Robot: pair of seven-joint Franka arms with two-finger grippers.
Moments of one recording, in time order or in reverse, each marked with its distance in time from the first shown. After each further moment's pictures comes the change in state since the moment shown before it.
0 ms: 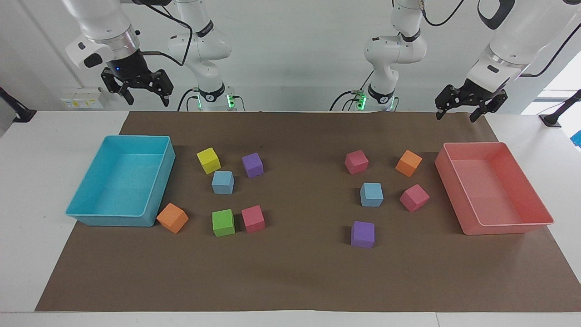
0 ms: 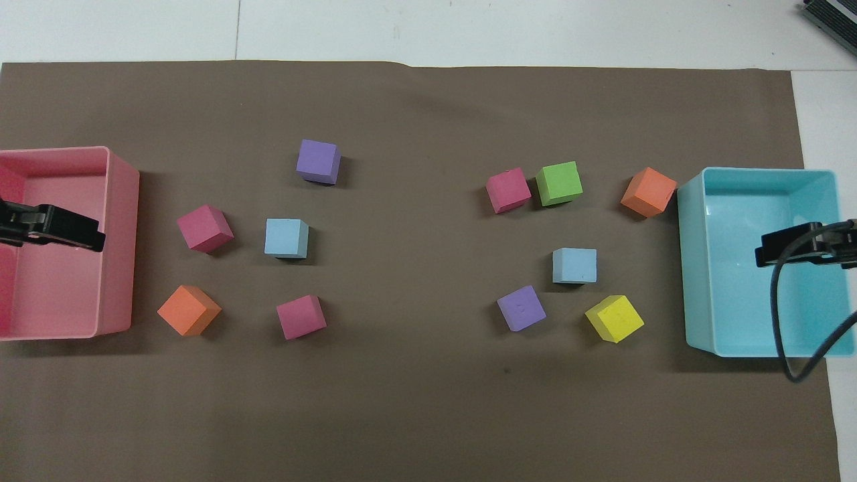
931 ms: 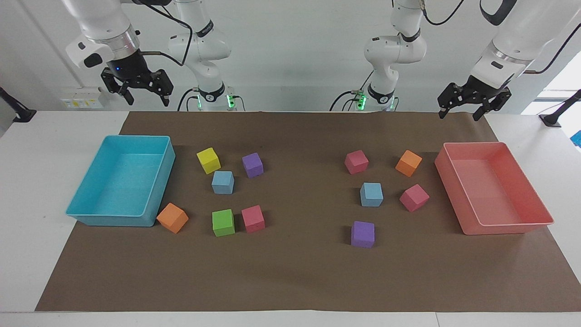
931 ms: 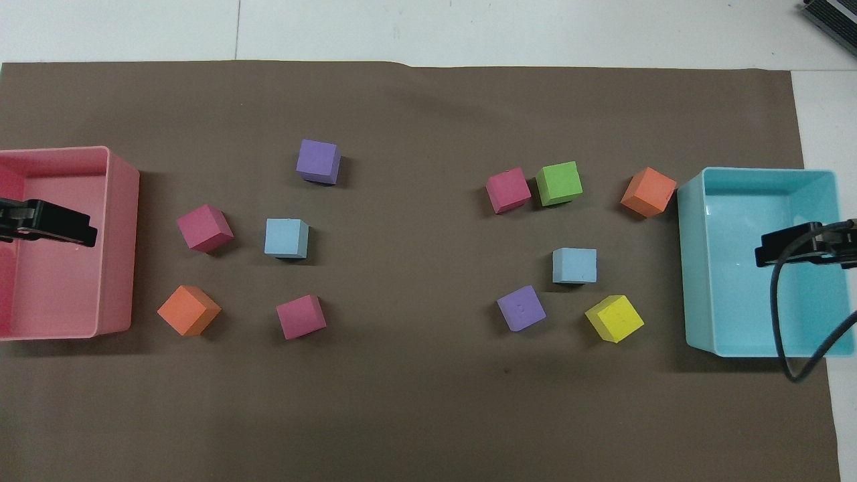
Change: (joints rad) left arm 0.010 0.000 -0.003 0.018 0.005 0.003 -0.004; right arm 0.000 0.000 0.000 0.000 0.000 0.000 0.000
